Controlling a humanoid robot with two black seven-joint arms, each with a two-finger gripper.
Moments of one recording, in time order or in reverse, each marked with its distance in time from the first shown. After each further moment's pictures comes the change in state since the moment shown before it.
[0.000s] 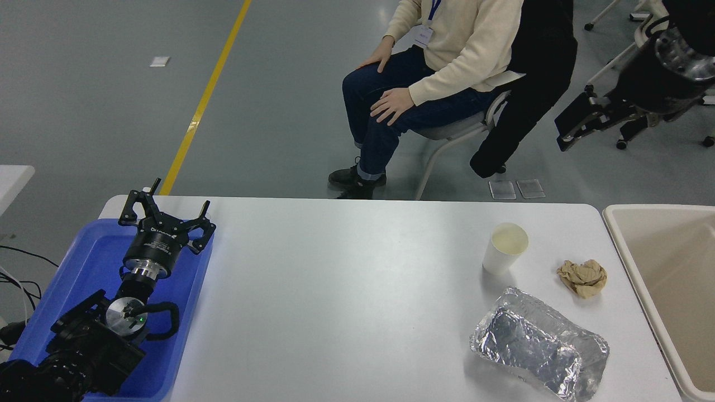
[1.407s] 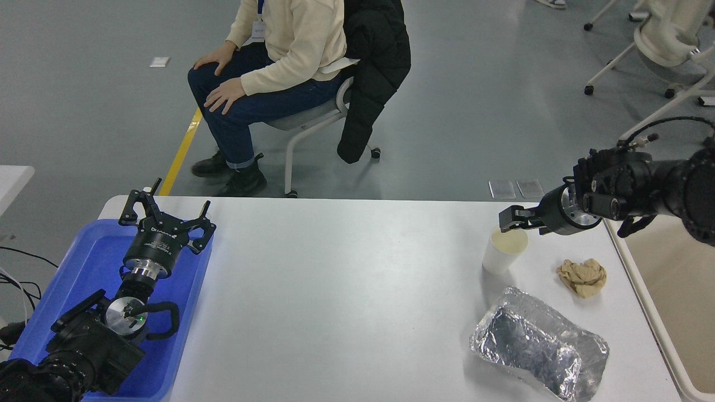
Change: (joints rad) left arm -0.001 0.000 0.003 0.000 0.000 0.000 0.001; right arm -0.755 0.087 0.090 -0.209 0.469 -0.602 -0.198
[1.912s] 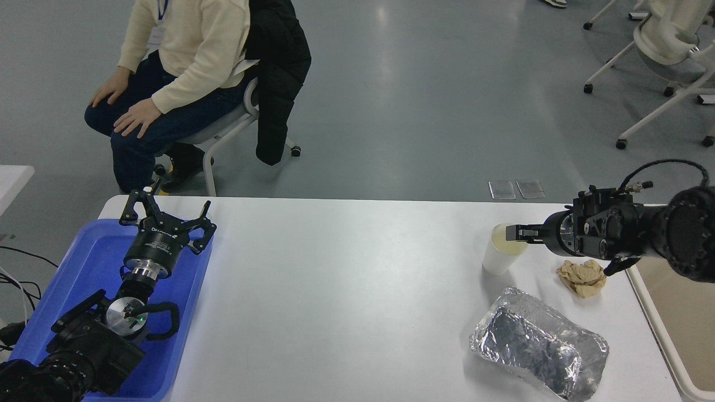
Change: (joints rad) left arm 0.000 0.000 0.000 0.000 0.000 0.000 0.000; right arm -0.105 -0.005 0.062 -0.048 0.007 -0.163 -0.113
